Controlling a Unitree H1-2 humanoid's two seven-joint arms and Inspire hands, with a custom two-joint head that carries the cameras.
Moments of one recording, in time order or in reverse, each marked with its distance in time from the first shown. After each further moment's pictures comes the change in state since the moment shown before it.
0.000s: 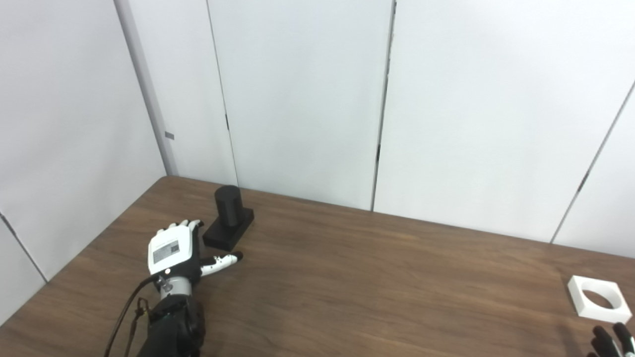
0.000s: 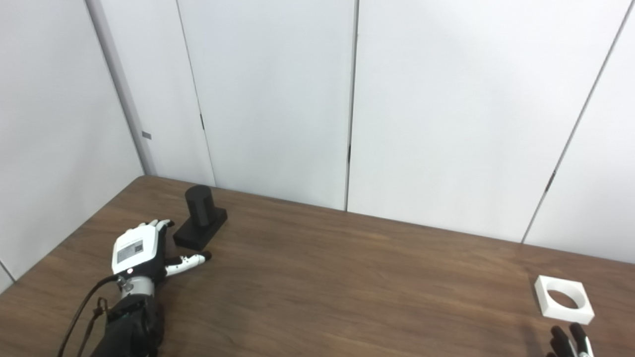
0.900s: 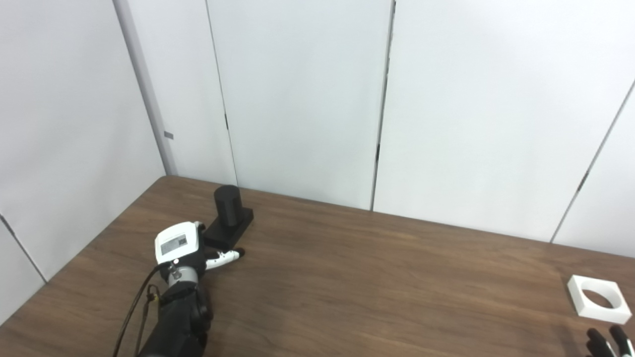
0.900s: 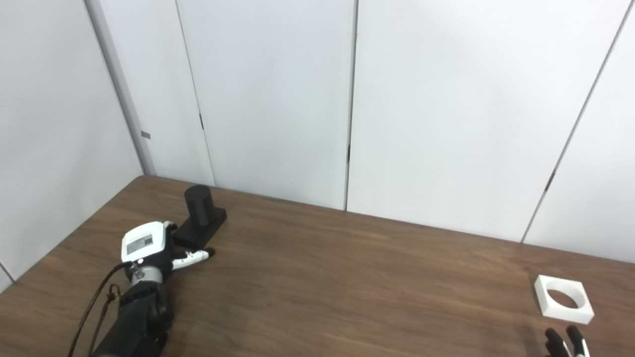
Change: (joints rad) left arm -0.102 -0.010 0.007 0.165 0.080 0.000 -0.030; right arm 0.008 0.000 0.006 -0.011 -0.009 0.020 -0.007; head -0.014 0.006
